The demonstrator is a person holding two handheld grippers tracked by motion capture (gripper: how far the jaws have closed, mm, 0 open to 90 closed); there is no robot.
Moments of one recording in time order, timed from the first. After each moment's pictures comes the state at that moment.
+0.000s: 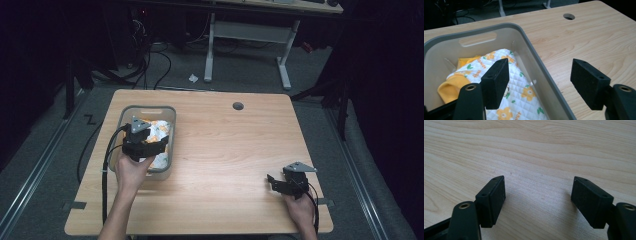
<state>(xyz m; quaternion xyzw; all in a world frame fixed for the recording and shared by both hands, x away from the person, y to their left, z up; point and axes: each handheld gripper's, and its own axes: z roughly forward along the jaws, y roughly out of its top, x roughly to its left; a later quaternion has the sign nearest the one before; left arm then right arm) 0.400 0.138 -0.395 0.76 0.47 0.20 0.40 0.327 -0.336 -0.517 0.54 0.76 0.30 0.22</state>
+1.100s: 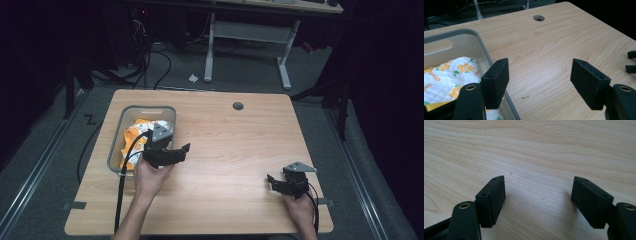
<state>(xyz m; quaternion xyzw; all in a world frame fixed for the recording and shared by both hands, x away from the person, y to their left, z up) 0.383 0.089 -0.398 0.77 0.42 0.16 0.44 0.327 -0.336 -0.517 0.54 0.76 0.30 0.22</state>
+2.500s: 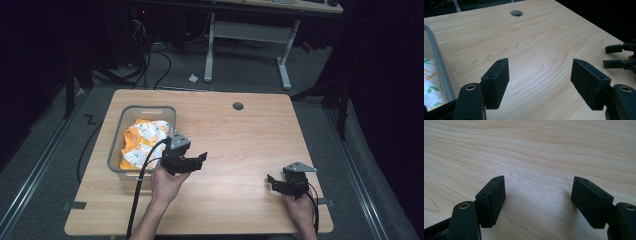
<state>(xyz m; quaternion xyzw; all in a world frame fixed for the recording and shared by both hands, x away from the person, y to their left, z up) 0.373 0.051 -0.417 0.79 0.40 0.12 0.45 0.326 -0.336 -0.517 0.54 0.76 0.30 0.22</state>
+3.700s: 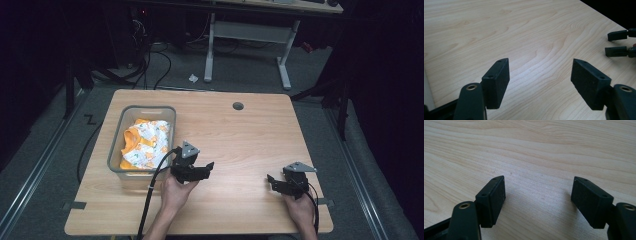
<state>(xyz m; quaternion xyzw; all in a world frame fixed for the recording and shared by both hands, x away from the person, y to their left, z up) 0.366 0.028 -0.453 0.80 0.41 0.10 0.43 0.326 -0.336 -0.517 0.54 0.76 0.30 0.22</state>
